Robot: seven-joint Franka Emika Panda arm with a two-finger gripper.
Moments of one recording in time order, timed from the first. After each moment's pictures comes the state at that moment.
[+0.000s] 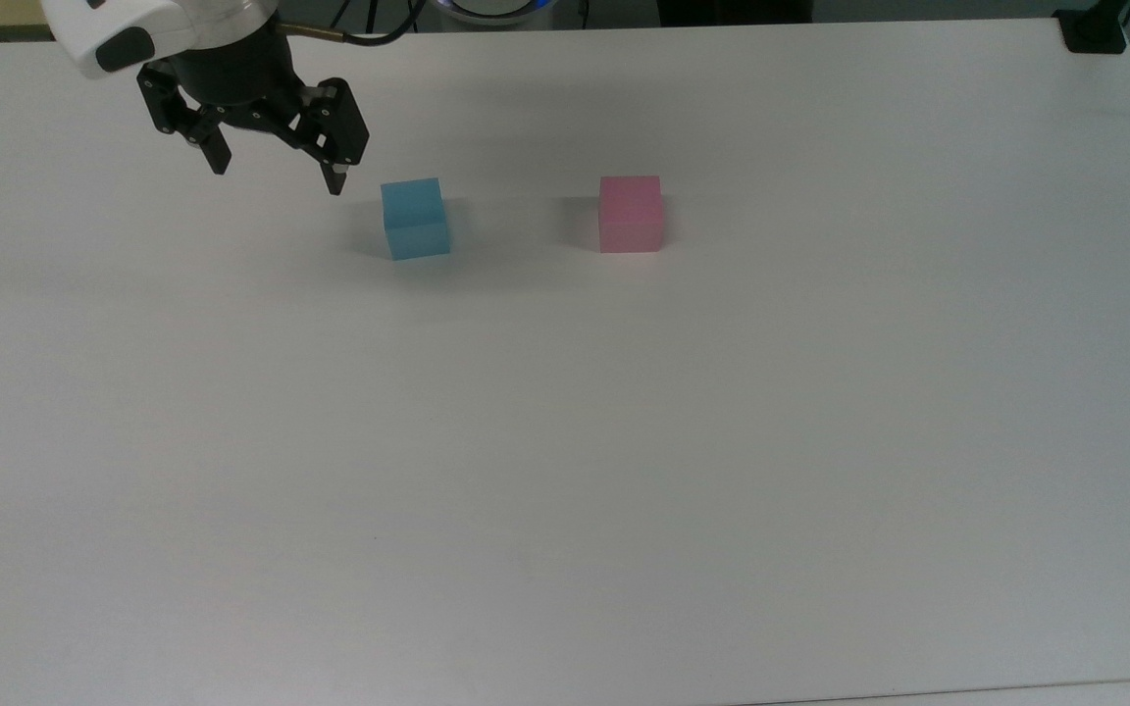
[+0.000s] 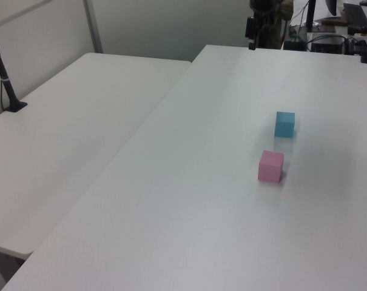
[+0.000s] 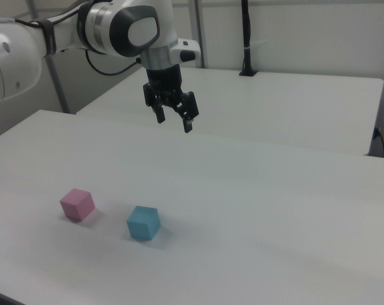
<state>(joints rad) -0.18 0.27 0.01 -1.39 -0.01 1.72 0.01</state>
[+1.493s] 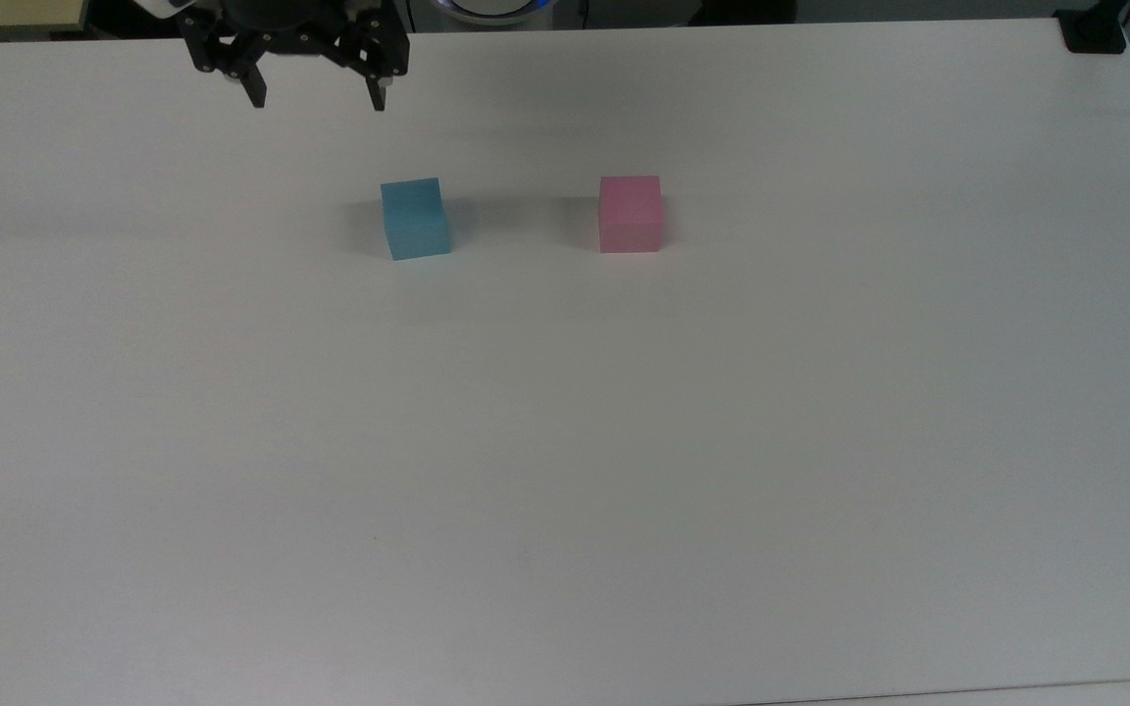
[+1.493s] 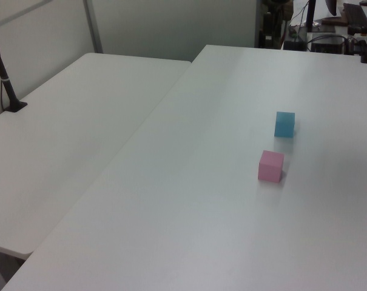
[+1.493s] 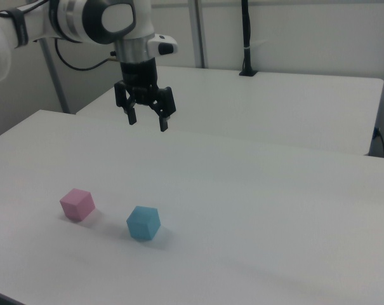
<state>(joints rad) -0.15 0.16 0.02 -1.46 -0.01 1.58 -0.13</state>
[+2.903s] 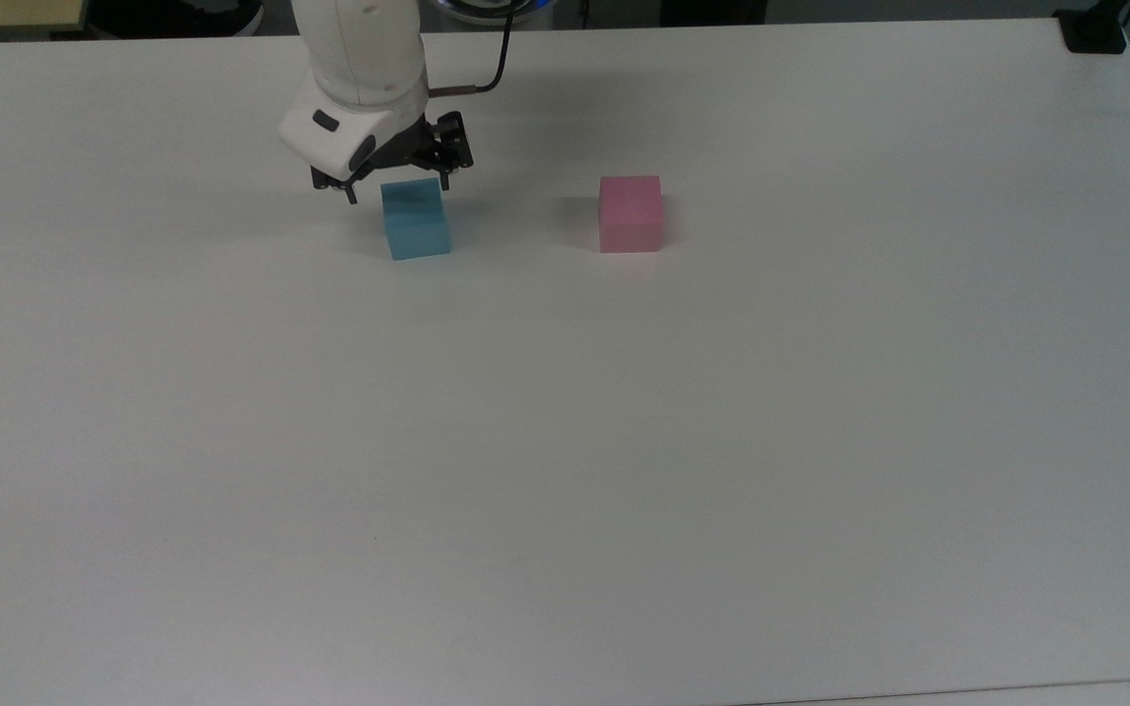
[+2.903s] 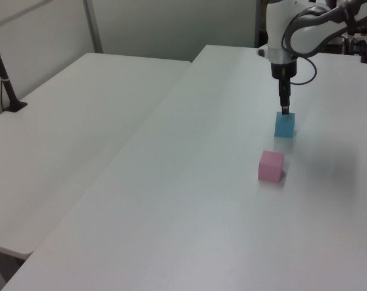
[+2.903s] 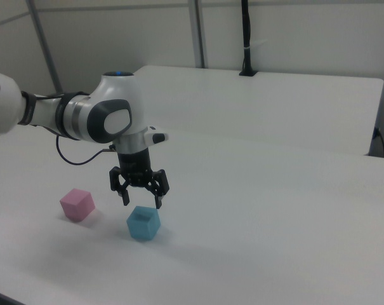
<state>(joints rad) 0.13 0.10 -0.21 -2.06 -0.07 2.04 -0.29</state>
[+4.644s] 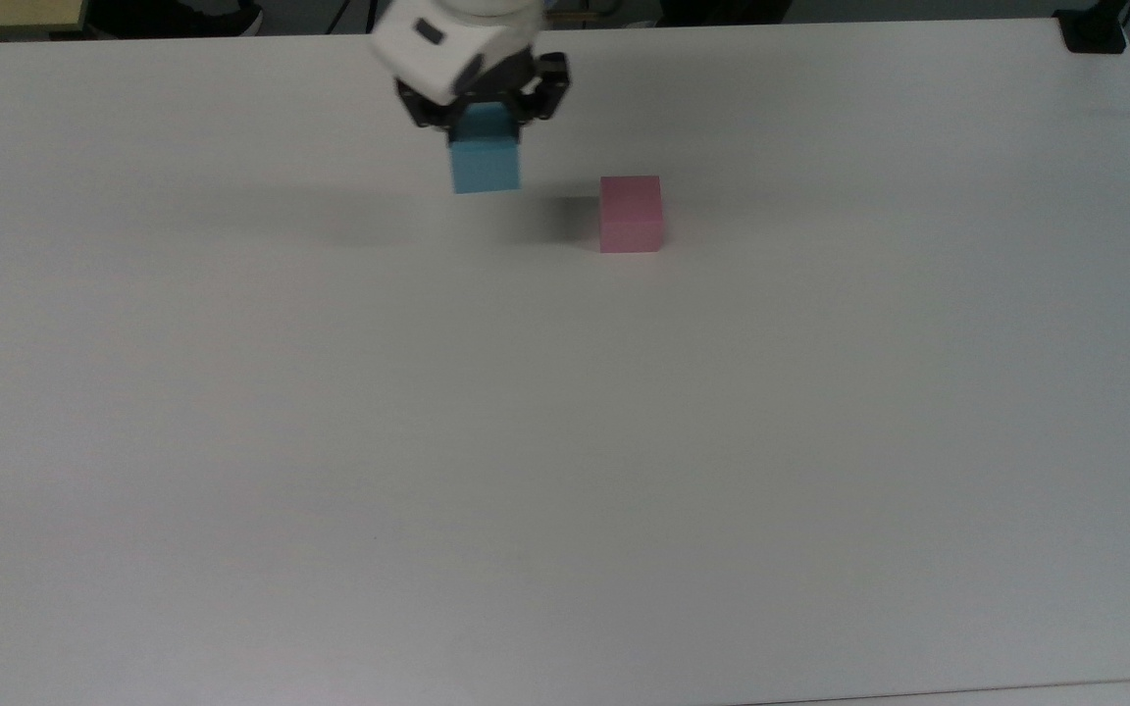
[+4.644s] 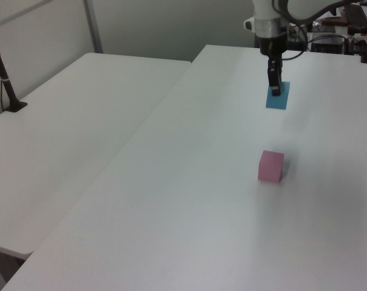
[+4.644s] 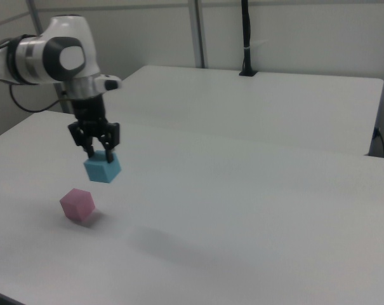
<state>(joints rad) 0.16 0.08 -0.04 -1.78 -0.08 1.72 -0.02</state>
